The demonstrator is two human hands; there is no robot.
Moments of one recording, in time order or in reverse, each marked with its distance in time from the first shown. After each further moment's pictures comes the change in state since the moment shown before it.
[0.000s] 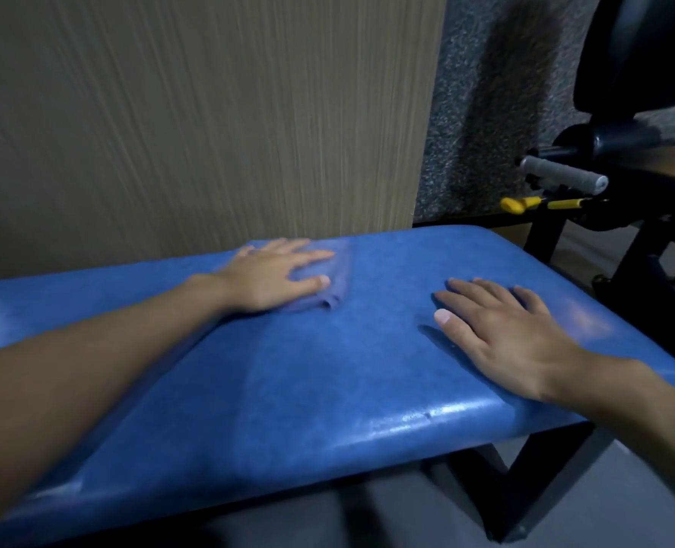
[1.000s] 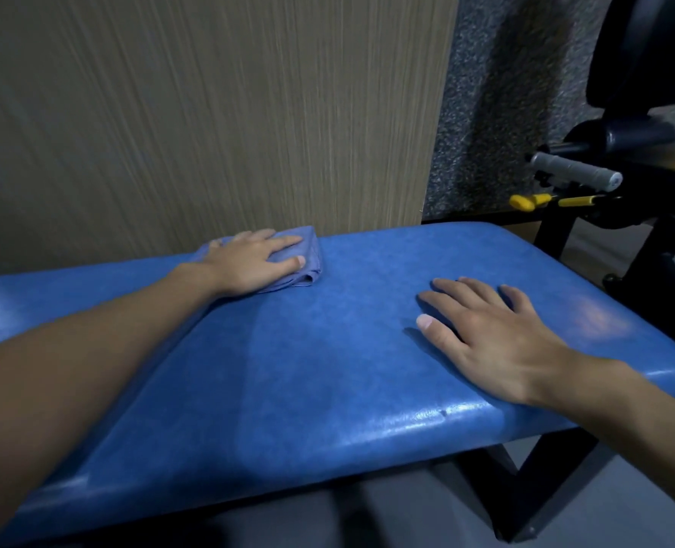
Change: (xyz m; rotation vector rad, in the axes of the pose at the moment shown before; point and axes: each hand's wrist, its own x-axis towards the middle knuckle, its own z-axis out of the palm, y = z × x) left_hand 0.001 -0.040 -0.006 0.003 0.002 -0.204; right_hand 0.004 -0.026 0.004 0.000 0.004 -0.061
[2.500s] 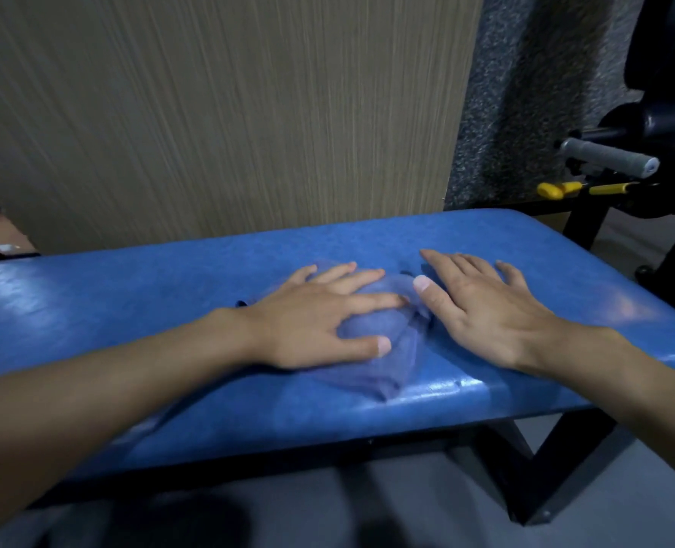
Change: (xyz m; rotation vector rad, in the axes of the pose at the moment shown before) left_hand -0.113 0.077 0.004 0.084 -0.080 0.472; right_hand 0.007 -0.025 -0.007 0.092 0.024 -0.018
